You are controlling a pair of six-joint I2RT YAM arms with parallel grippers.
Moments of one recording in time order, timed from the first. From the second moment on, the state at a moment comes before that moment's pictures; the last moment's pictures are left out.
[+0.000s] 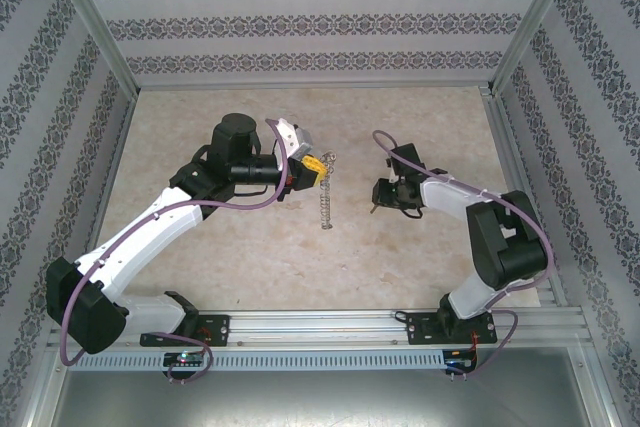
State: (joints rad) left arm -0.56 1.27 1.14 -0.26 0.74 0.12; right arm 0.29 1.61 0.85 -0.34 -0.12 0.43
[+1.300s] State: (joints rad) left arm -0.56 1.28 1.14 -0.23 0.74 0.10; right arm 0.30 1.67 0.85 -0.32 -0.17 0.41
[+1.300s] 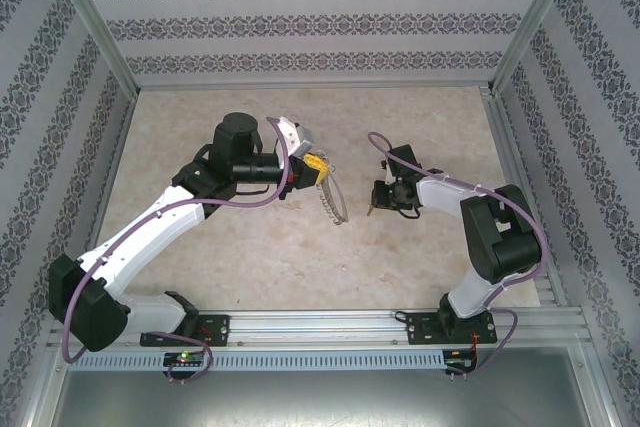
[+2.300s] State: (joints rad) left arm -0.56 1.28 1.14 -0.23 0.74 0.10; right arm 0.33 1.57 0.84 -0.34 -0.16 0.40
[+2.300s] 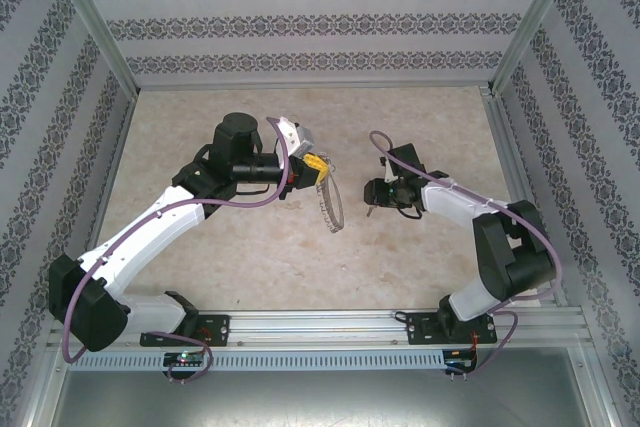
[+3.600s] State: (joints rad) left arm -0.56 1.28 1.14 -0.23 0.74 0.10; right arm 0.35 1.70 0.90 -0.33 -0.17 0.37
